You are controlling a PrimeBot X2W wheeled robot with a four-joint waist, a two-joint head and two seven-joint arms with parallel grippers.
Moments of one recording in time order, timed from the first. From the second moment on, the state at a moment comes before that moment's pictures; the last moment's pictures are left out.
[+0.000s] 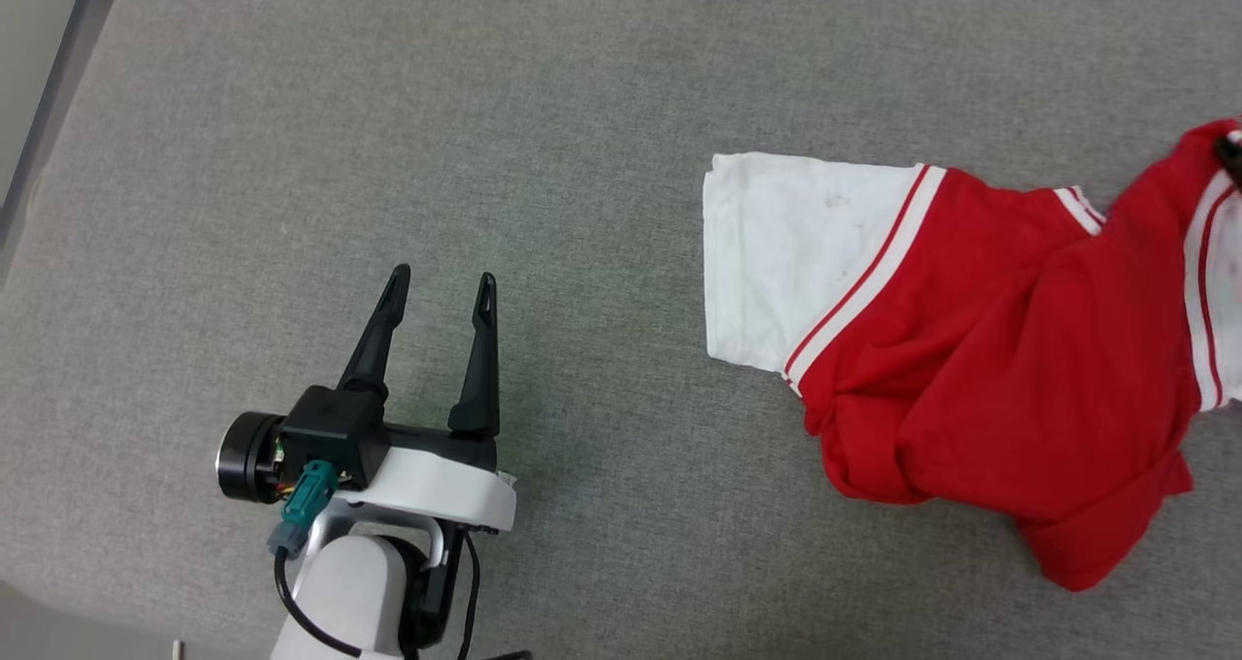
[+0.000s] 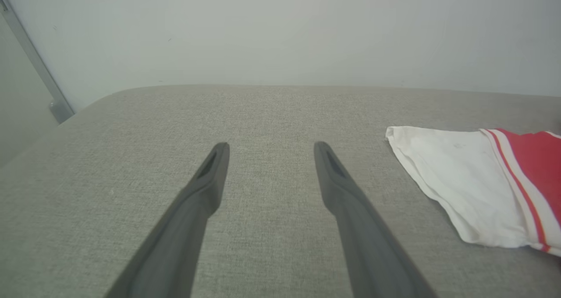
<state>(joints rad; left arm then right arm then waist) -0.22 0.05 -0.15 0.08 -0.13 0.00 -0.26 -0.75 -0.69 0.33 0.41 0.49 0.13 0.45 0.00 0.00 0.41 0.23</state>
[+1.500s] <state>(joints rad) -0.57 0.24 -0.11 0.26 -0.12 -0.12 -0.21 -0.16 -0.21 -0.01 0.09 0.22 0.13 -0.21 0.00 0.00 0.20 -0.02</state>
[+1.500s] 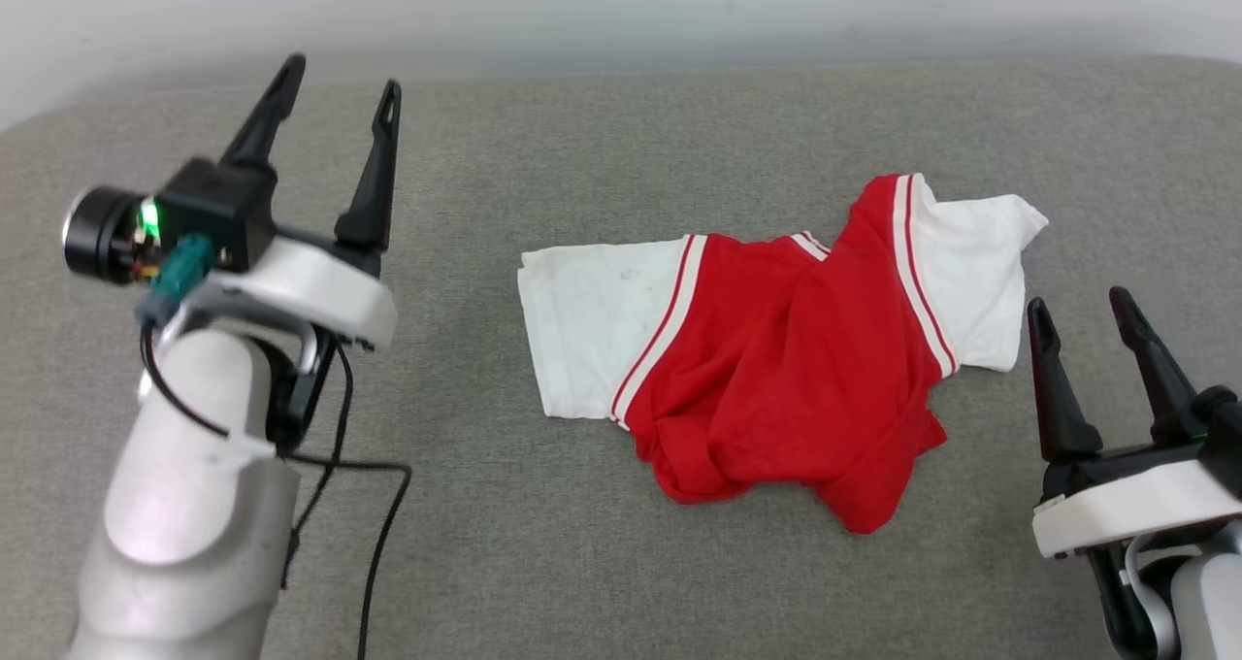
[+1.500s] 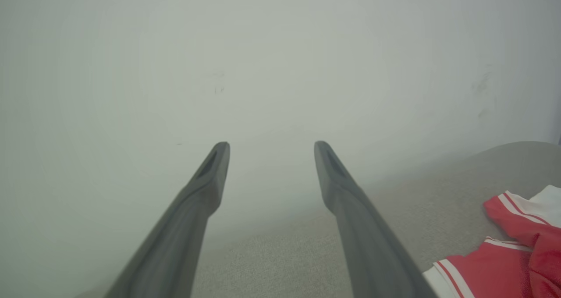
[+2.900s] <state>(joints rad) -1.11 0.55 -1.05 0.58 -0.85 -0.13 0.71 -0.21 -0.14 0.04 0.07 0.18 0.13 -0.25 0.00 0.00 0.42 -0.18</state>
